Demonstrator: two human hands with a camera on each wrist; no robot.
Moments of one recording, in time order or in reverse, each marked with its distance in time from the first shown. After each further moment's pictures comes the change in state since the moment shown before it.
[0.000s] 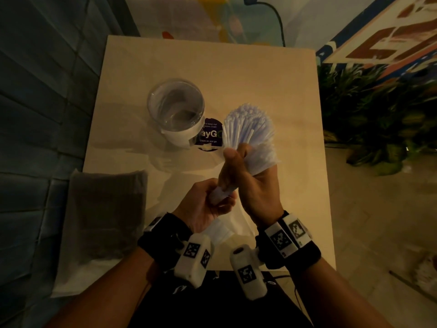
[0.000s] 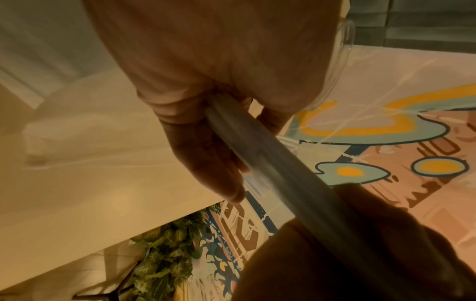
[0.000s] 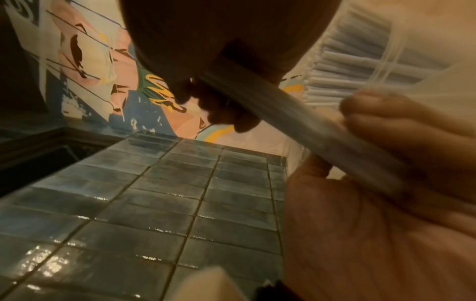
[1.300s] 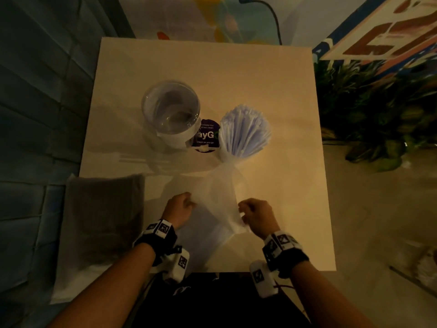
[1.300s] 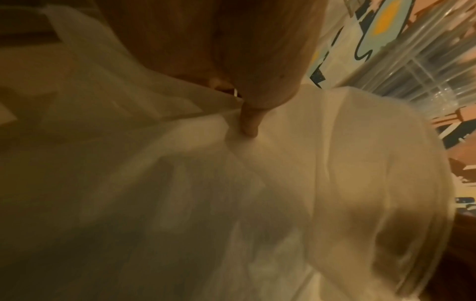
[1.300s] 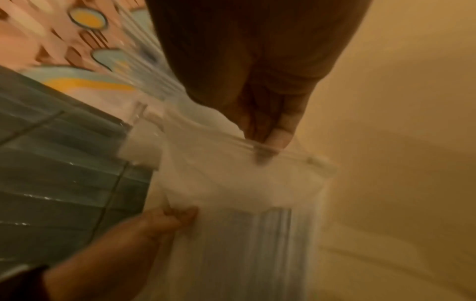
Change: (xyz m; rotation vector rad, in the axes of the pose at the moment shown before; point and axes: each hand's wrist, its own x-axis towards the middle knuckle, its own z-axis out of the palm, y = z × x) left_hand 0.072 -0.041 -0.131 1.289 0.361 0.129; right_hand -0.046 0.150 -0.079 -0.653 -0.038 0.727
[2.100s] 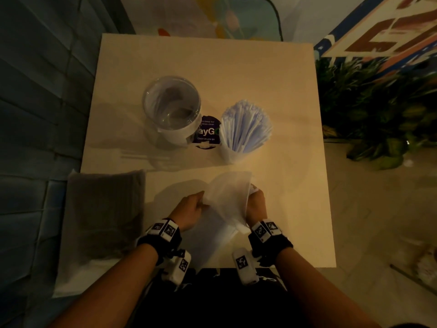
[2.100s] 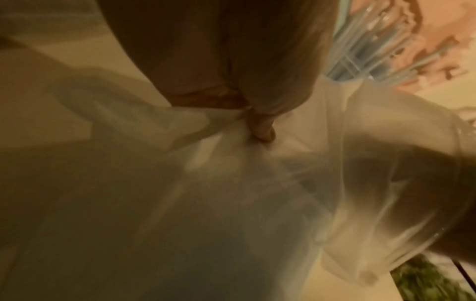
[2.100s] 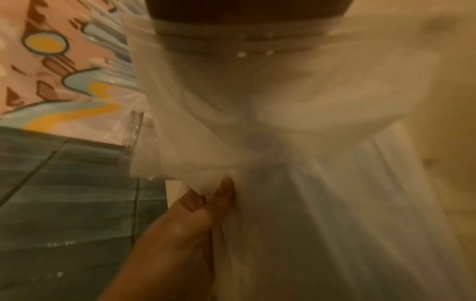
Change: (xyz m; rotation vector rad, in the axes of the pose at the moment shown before) left_hand -0.021 0.021 0.007 -0.054 -0.146 0.244; right_hand 0.010 -0.018 0.016 0.105 0.177 -0.128
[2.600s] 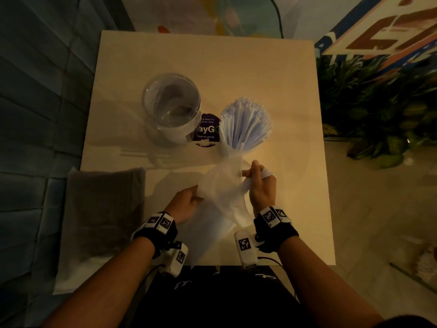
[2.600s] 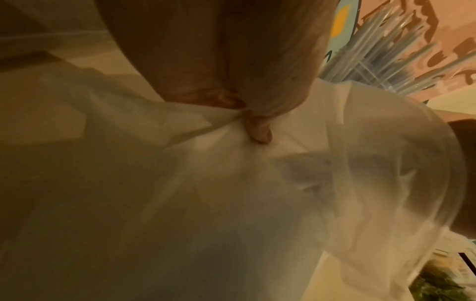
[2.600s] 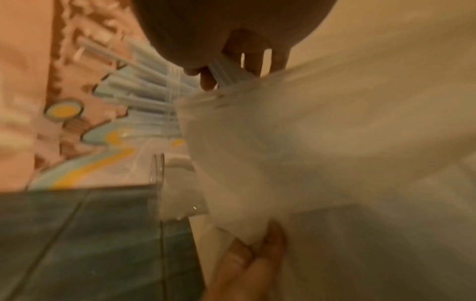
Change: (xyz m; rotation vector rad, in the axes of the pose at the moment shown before) left_hand 0.008 -0.009 -0.010 -0.001 0.037 -0.027; right_hand 0.018 -0.024 -0.009 0.532 0.245 0.023
